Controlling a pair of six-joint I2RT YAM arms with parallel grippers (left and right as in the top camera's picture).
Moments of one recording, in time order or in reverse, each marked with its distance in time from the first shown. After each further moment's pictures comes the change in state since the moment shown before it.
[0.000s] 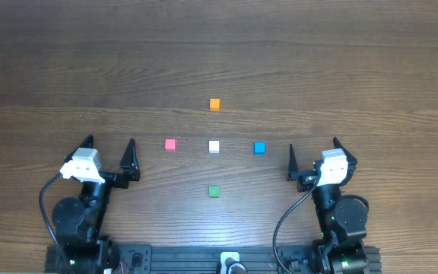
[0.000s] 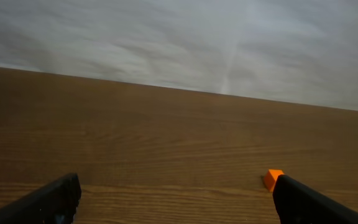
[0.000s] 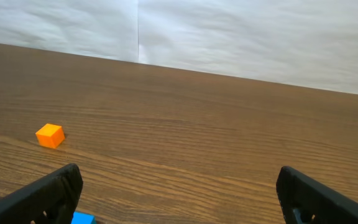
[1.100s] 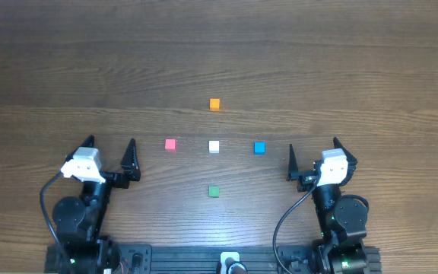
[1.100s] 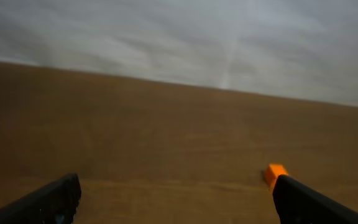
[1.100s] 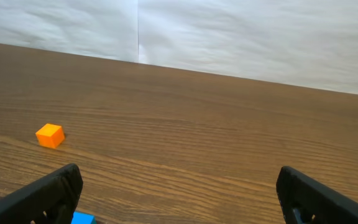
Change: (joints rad) left arm -0.002 0.037 0.001 0.000 0.004 0.000; right arm 0.000 0.000 0.000 0.000 0.000 0.000
